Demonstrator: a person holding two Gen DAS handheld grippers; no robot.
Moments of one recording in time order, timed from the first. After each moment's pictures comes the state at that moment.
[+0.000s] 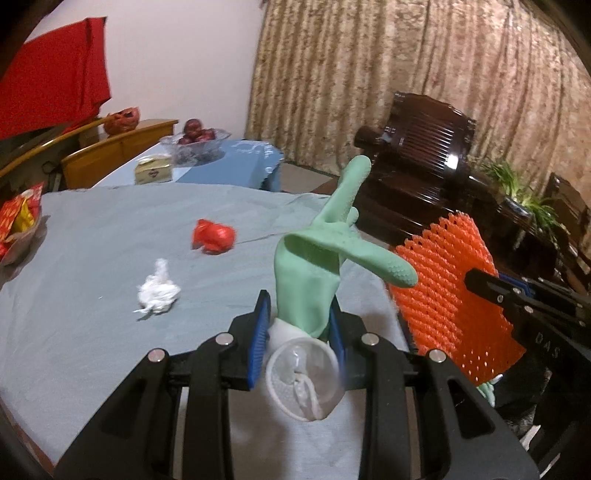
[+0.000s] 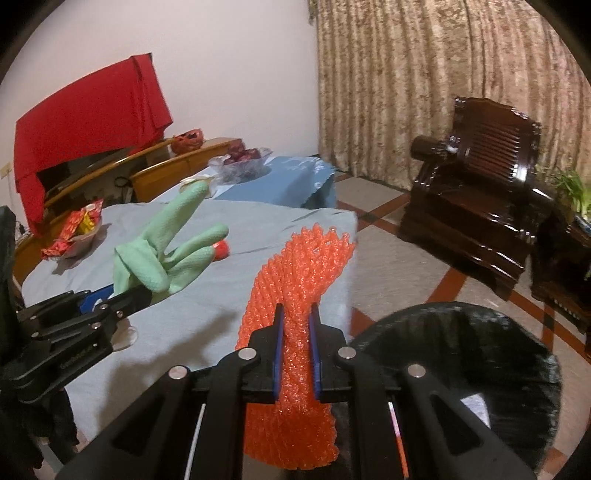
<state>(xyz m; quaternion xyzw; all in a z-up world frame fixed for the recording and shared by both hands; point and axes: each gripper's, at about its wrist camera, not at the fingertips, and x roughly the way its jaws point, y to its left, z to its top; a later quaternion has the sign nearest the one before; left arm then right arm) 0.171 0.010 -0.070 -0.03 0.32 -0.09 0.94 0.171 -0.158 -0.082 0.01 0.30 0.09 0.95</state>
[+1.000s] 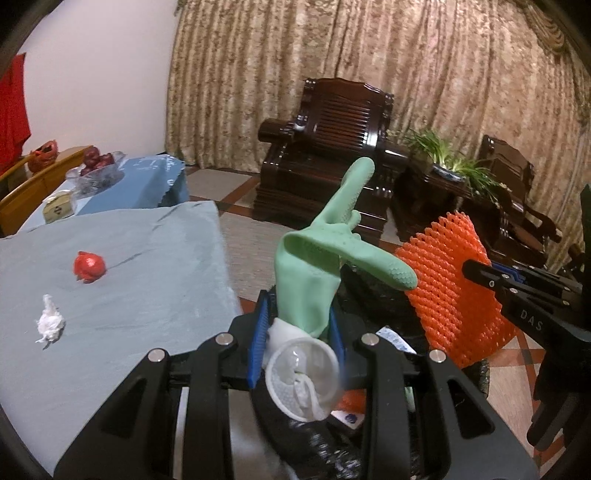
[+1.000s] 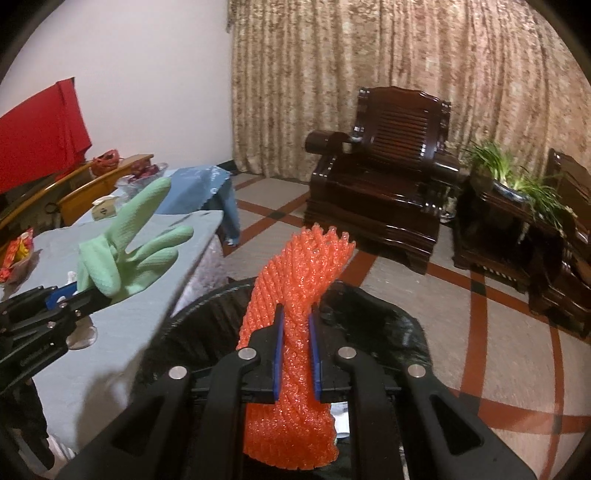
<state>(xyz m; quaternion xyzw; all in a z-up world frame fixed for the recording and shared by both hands) 0.153 -0.144 -0.069 0.01 0.31 -0.23 0.92 0.115 -0.318 -0.081 0.04 0.30 -0.06 0.95</state>
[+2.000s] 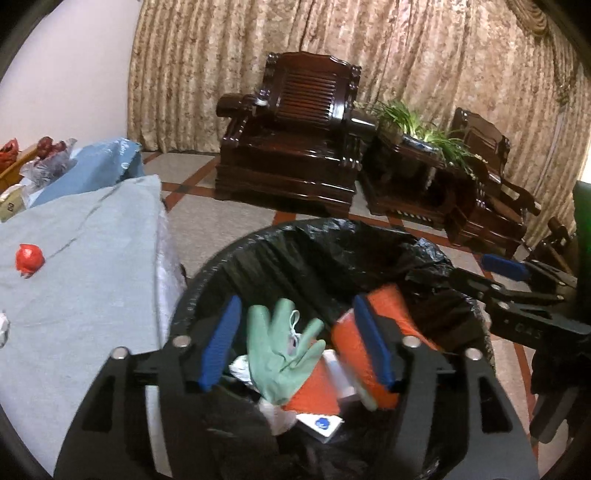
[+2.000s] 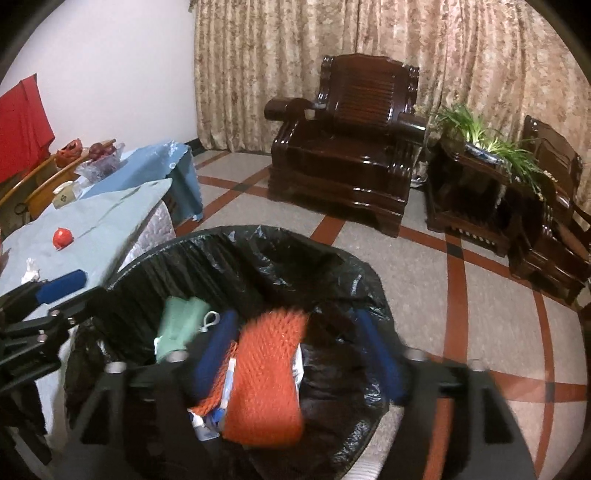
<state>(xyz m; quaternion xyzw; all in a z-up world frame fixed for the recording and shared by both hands) 0.171 -0.188 -0.127 0.03 0.34 -0.29 0.89 0.110 -0.365 -0.131 0.05 0.35 -0.12 0.93</state>
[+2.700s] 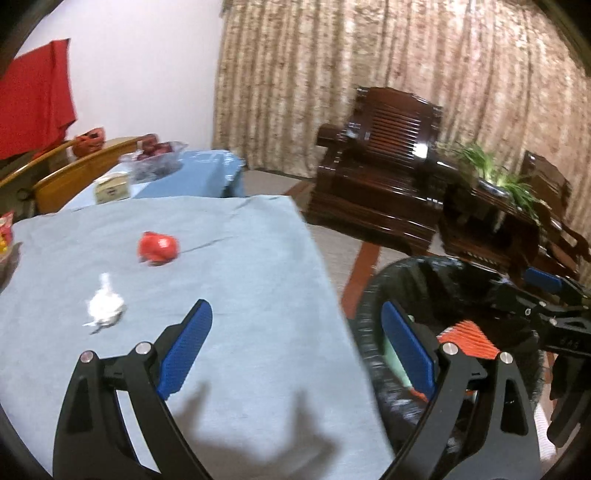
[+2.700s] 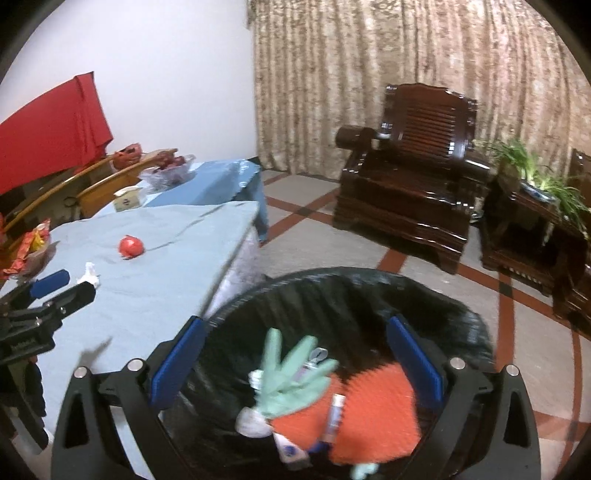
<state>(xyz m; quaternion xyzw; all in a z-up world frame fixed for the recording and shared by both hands) 0.172 -0.034 -0.086 0.00 0.31 -0.13 0.94 0.146 -0.257 -0.103 0.04 0.31 0.00 0.95</state>
